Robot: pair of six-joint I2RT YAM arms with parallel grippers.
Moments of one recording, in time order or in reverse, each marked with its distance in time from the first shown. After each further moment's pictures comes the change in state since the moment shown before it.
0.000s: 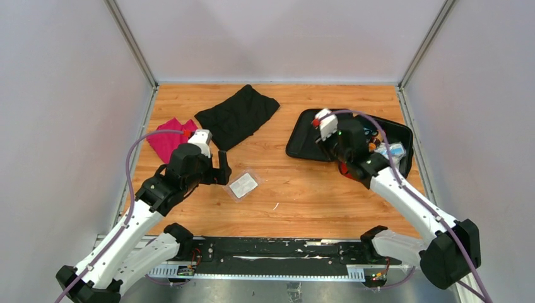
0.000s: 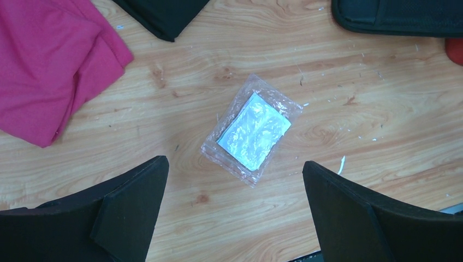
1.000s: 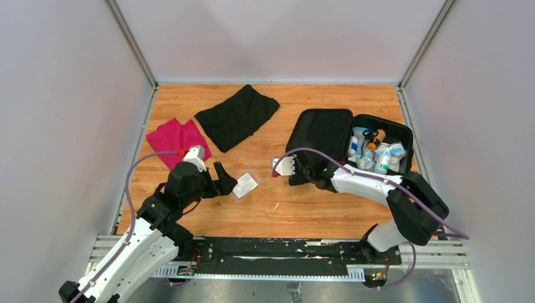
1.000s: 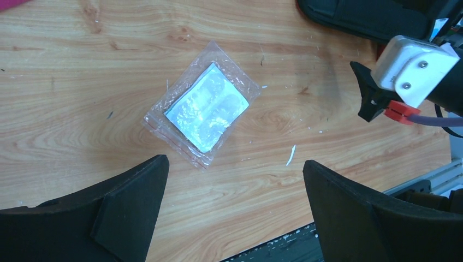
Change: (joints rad) left arm 0.000 -0.190 -0.254 0.121 0.121 -0.300; right arm 0.326 0.342 -0.139 0.201 0.182 -0.811
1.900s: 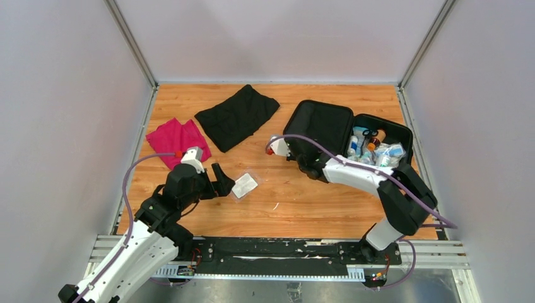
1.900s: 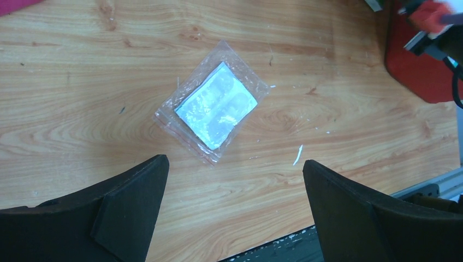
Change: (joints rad) left arm 0.000 -0.037 0.000 -0.051 -0.036 0.006; right arm 0.003 0.145 0.163 0.036 0.270 0.138
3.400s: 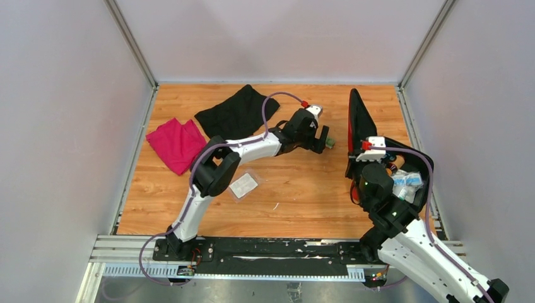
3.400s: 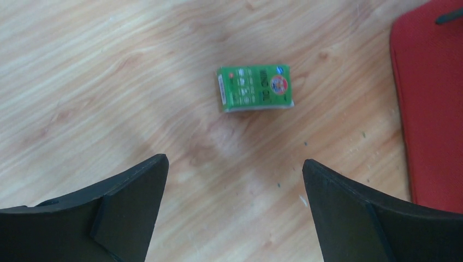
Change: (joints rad) left arm -0.293 1.675 1.117 0.530 0.053 0.314; right arm -0.112 -1.054 -0.412 -0.079 0.120 1.047
